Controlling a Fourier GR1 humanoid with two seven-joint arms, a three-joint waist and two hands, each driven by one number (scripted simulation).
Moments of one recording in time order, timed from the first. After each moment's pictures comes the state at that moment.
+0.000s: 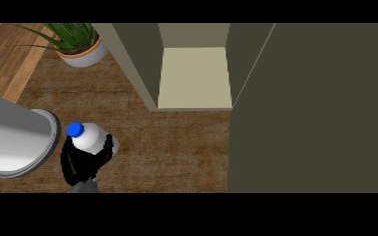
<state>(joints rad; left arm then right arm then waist) -0.13 0.02 0.26 -0.84 0.52 -0.05 -0.85 1.16 -0.12 -0.09 -2.43 -0.18 0.58 -0.49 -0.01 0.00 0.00</state>
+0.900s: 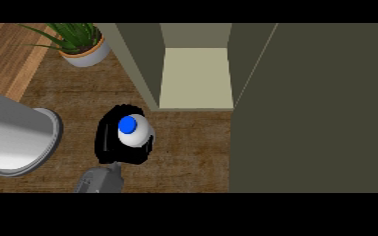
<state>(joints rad) -0.15 0.00 -0.09 -1.17 0.39 -0.07 -0.61 1.14 -0.12 -0.08 -2.43 -0.18 0.57 -0.49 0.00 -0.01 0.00</state>
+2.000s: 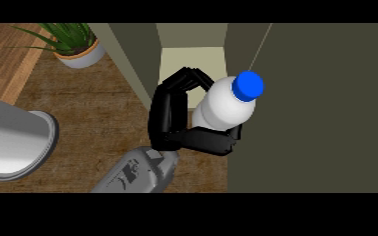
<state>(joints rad) -0.50 0.00 -0.57 -1.53 0.38 0.70 -0.20 1.03 -0.13 -0.13 -2.42 -0.21 0.57 -0.42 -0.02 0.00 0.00</state>
